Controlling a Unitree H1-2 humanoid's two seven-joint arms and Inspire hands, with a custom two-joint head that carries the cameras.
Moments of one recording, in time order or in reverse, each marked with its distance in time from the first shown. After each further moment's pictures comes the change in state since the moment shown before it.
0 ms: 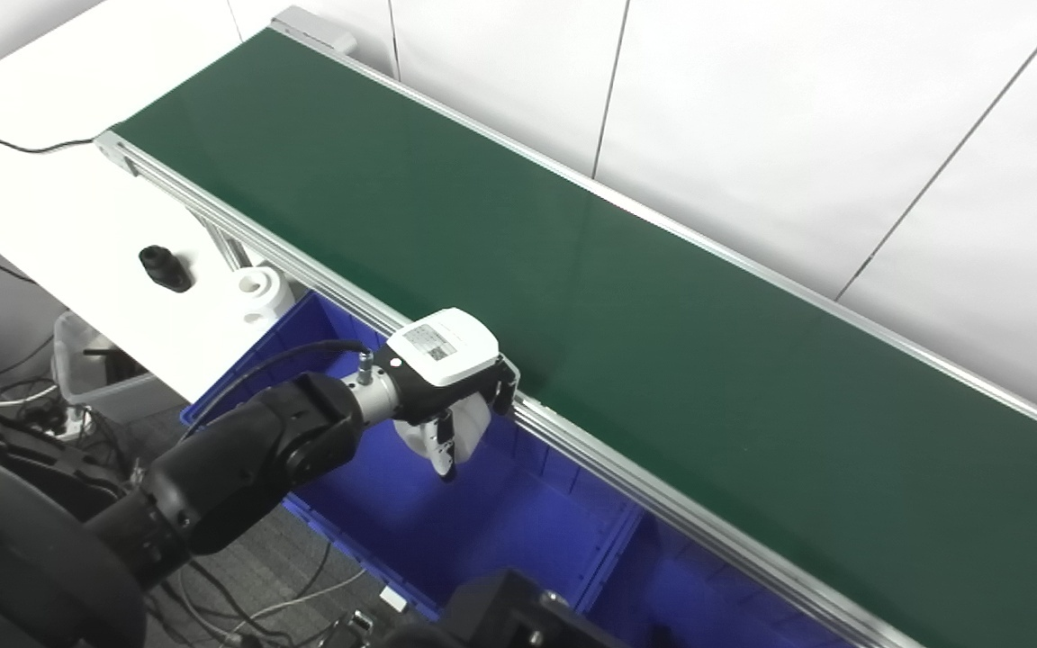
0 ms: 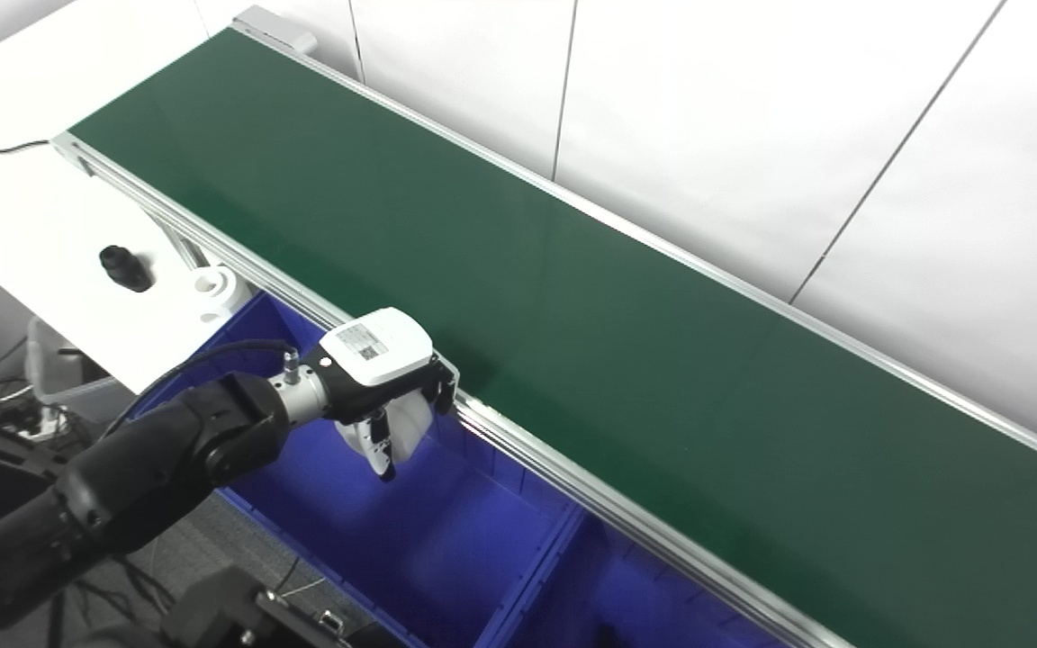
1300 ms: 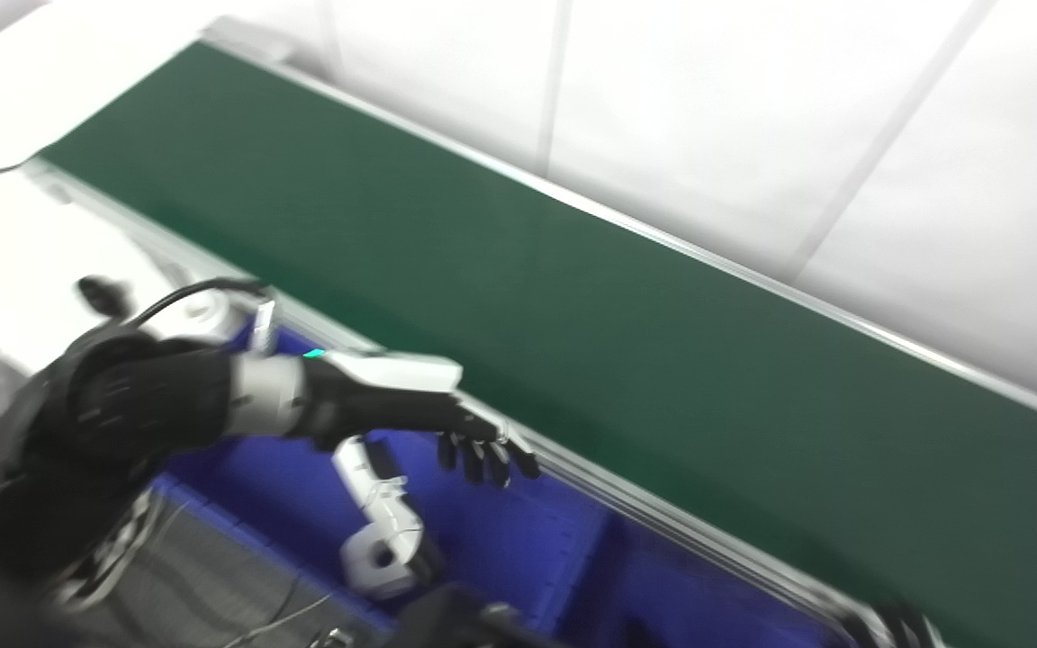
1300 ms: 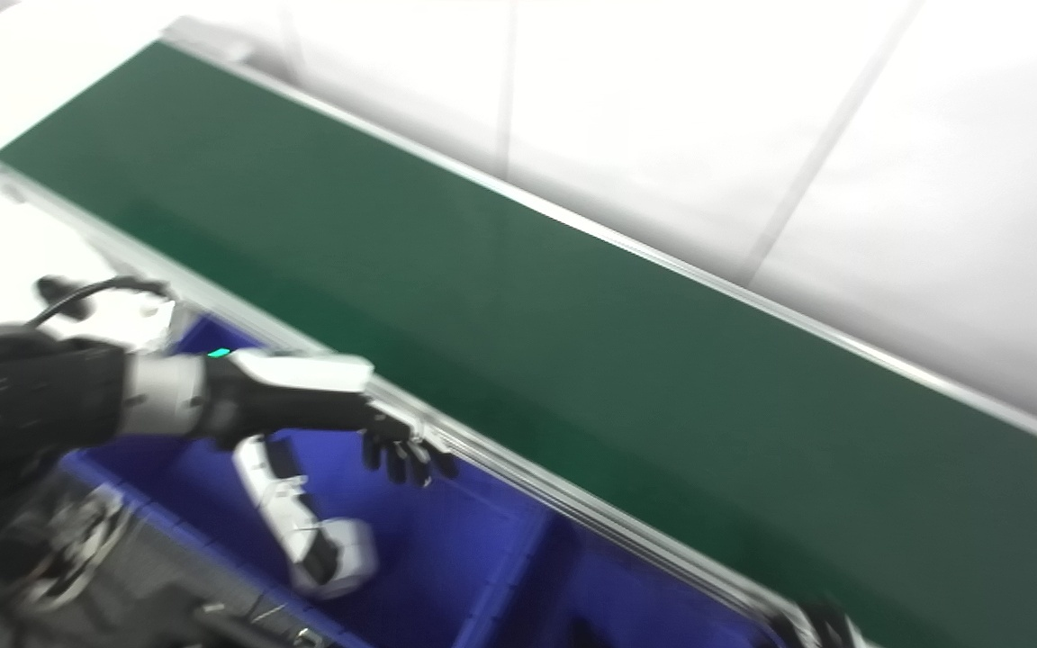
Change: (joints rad) left arm 0.004 0.019 0.353 -0.706 -1.033 0.498 -0.848; right arm -0.094 0.000 -0.011 0.129 -0.037 0.000 0.003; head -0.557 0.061
